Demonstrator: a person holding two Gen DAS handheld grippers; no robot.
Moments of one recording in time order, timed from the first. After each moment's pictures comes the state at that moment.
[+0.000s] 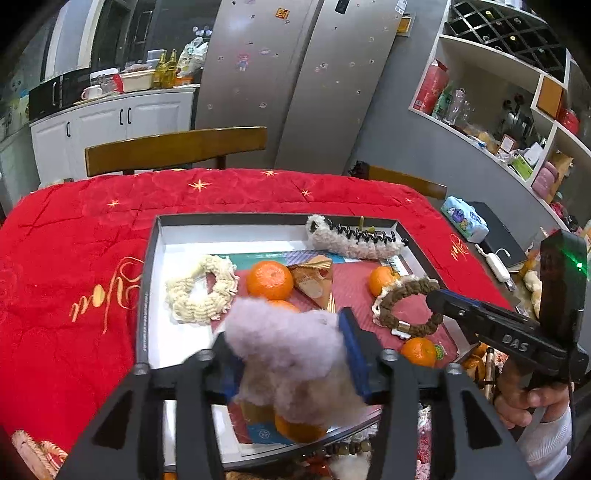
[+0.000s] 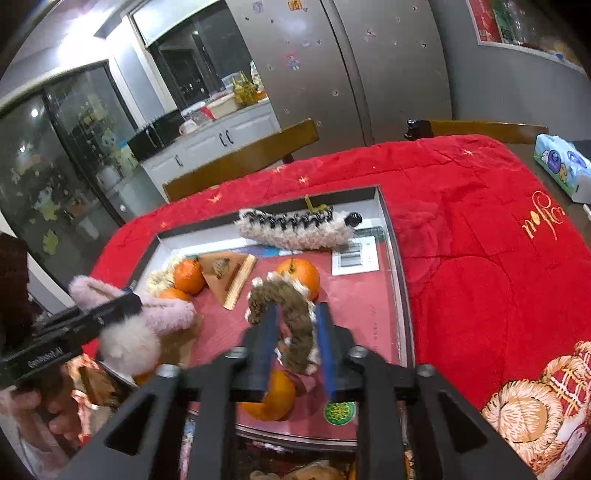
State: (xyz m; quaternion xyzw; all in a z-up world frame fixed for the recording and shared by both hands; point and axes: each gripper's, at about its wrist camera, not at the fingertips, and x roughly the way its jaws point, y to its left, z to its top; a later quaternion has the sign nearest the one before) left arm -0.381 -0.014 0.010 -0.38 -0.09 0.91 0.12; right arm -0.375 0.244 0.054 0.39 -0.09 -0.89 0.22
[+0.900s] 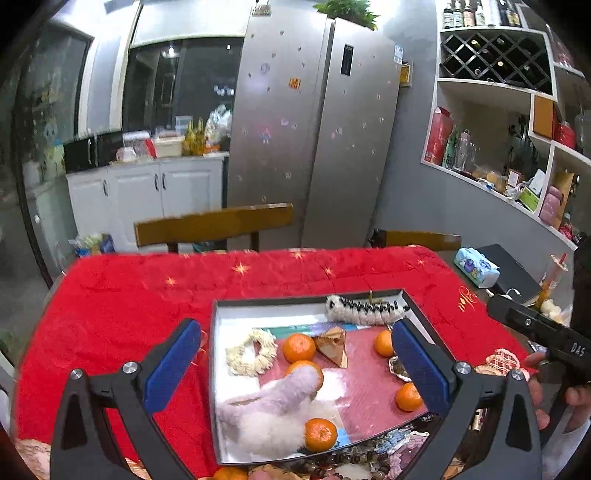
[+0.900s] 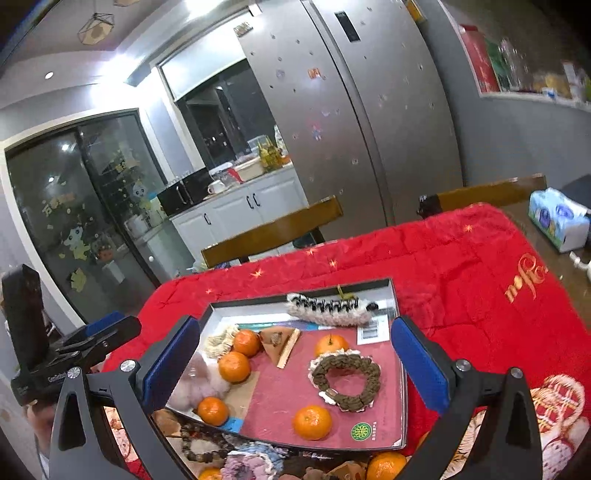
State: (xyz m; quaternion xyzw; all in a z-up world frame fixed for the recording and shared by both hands) left arm -0.328 -0.025 0.097 -0.26 -0.05 0.96 0.05; right arm -0.330 0.260 0.139 0.27 -0.11 -0.93 0.24
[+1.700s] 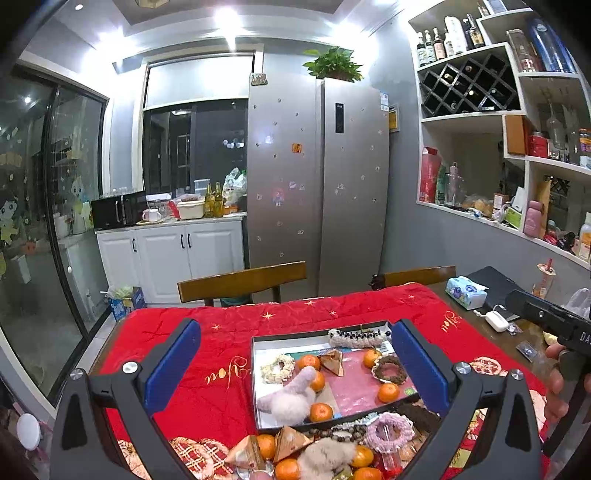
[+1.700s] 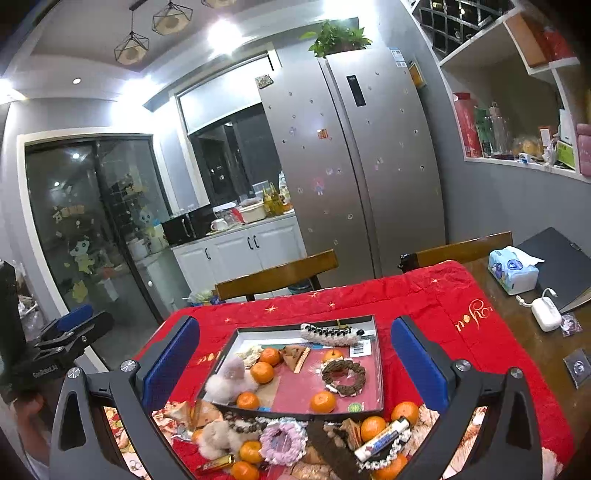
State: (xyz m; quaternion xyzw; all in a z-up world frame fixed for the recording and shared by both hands) left arm -0.174 -0.021 0.197 -0.17 -0.01 0.99 0.02; right arm -0.208 0.284 0.217 0.19 -0.10 -0.95 0.22
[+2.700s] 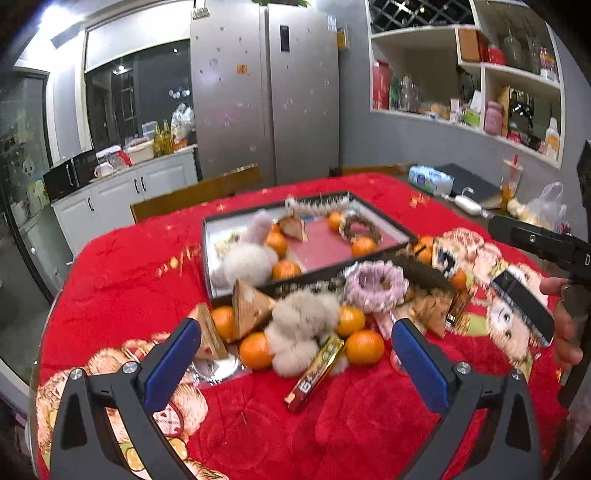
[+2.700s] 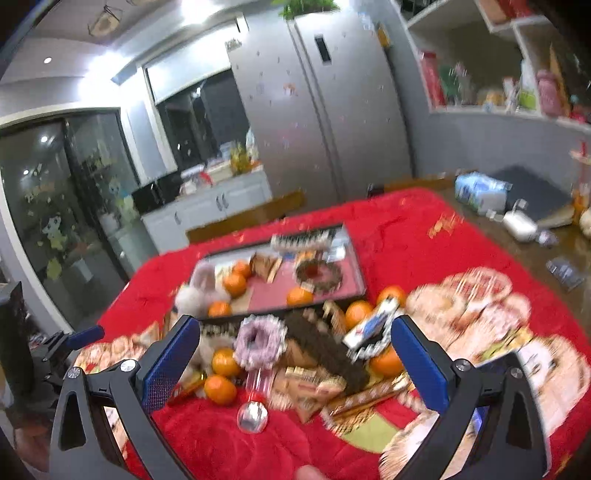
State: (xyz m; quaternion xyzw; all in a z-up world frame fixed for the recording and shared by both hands) left arm -0.148 -0.002 0.043 -0.31 0.05 0.94 0.11; right arm -0.166 0.274 0.100 0.29 -0.10 -0.94 0.16
